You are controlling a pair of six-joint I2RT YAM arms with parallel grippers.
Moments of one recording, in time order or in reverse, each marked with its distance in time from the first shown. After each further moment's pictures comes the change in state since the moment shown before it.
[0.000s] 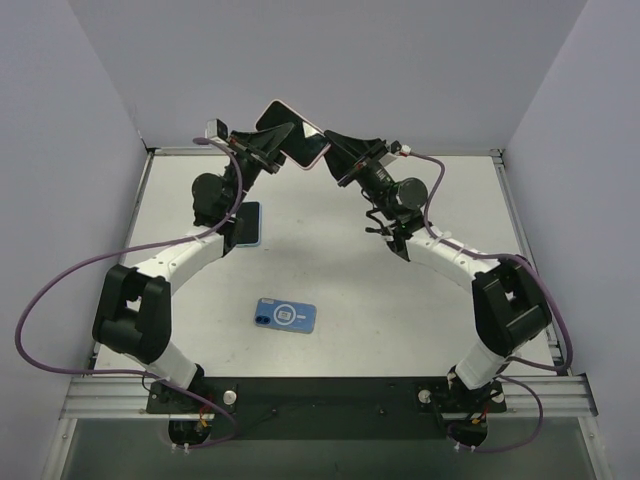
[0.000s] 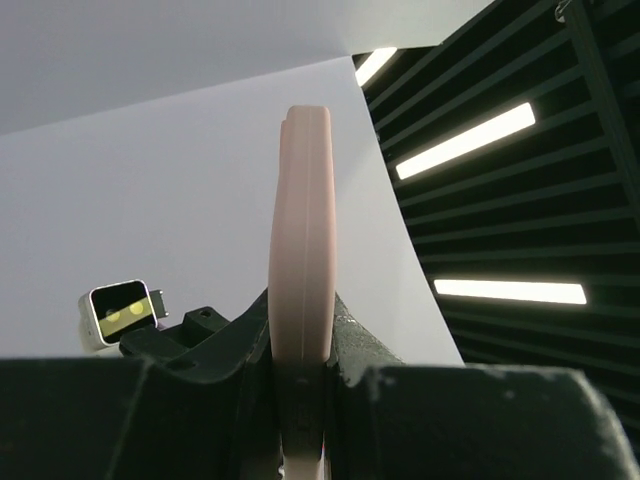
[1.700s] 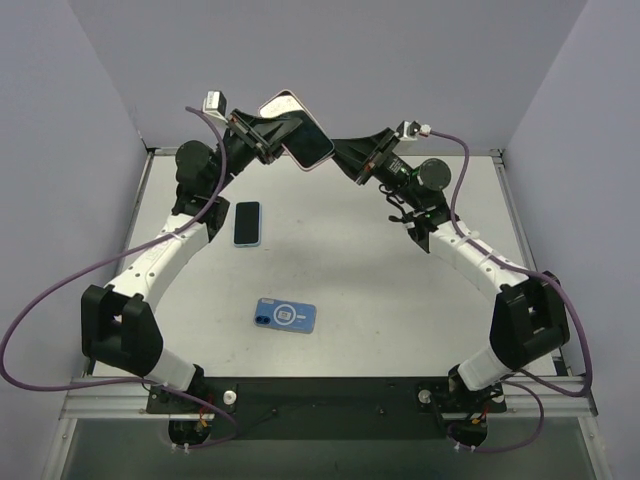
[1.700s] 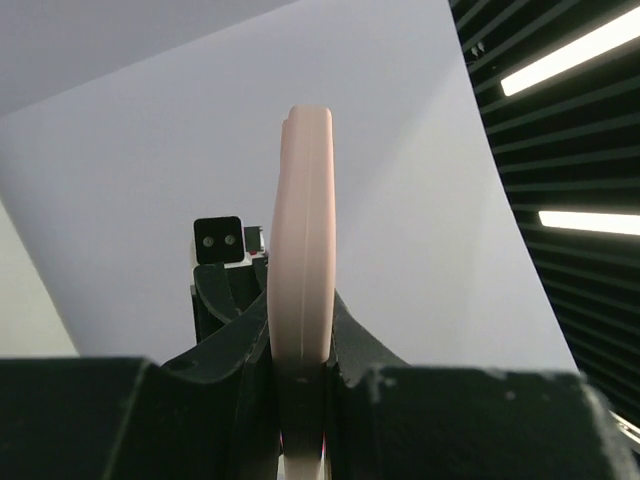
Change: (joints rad) left arm 0.025 -0.086 0.208 -0.405 0.222 0.205; right arm -0.080 -0.105 0.057 -0.278 -0.243 -0.338
